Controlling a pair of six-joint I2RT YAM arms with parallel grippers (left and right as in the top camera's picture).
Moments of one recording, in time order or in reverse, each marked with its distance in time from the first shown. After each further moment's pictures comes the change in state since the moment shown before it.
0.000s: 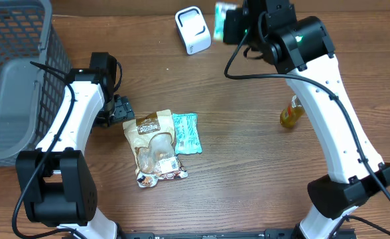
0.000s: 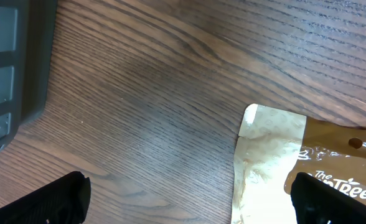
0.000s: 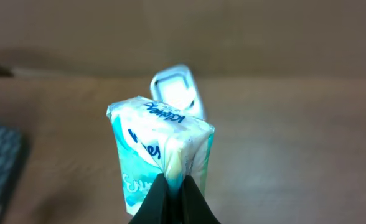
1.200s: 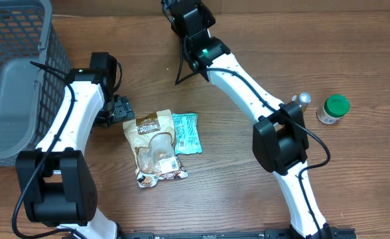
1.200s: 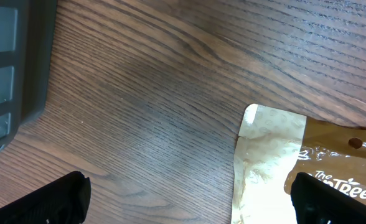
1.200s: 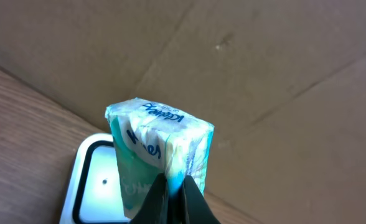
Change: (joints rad) left arm 0.000 0.000 0.000 0.000 0.000 0.000; right arm 0.131 0.525 -0.003 0.803 0.409 -0.747
